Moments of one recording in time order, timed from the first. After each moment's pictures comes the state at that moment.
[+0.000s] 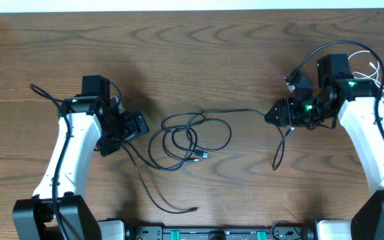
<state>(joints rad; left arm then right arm) 0.06 1.50 1.05 -1.05 0.21 -0.41 0.04 1.56 1.21 -1.03 -0.53 -0.01</state>
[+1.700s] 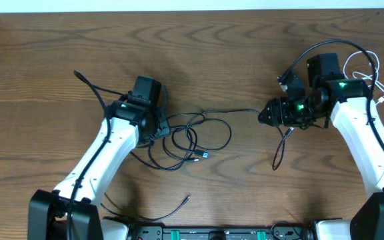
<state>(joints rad) -0.28 1.50 1.00 -0.82 0.02 -0.56 0.10 1.55 1.21 -1.01 -0.51 0.06</state>
